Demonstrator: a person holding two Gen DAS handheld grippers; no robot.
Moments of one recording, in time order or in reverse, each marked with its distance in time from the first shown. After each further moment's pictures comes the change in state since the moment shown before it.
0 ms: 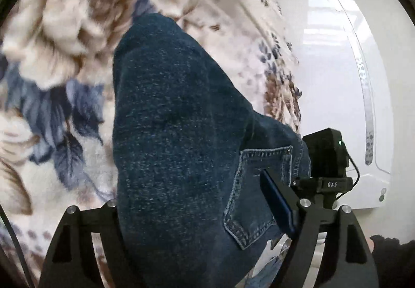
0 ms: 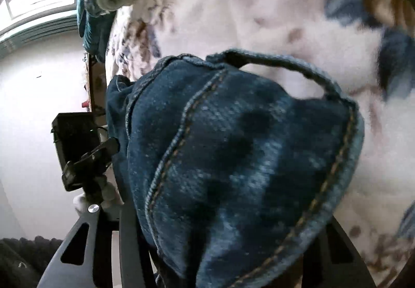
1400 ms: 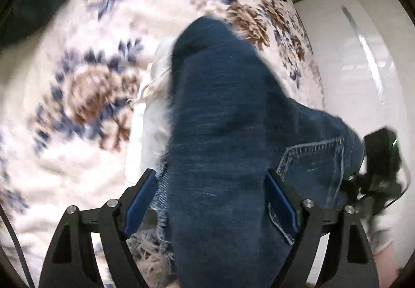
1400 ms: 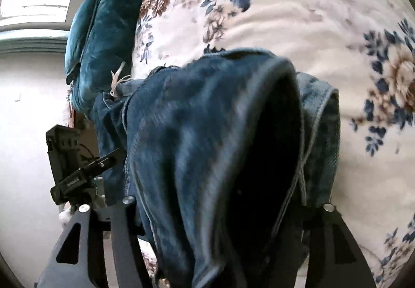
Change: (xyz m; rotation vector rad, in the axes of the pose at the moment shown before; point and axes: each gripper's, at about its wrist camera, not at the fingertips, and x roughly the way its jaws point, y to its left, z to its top) left arm -0.116 0.024 0.481 0.042 -0.123 0.295; right arm -0.039 0.288 0.489 -0.098 -0.126 -0.213
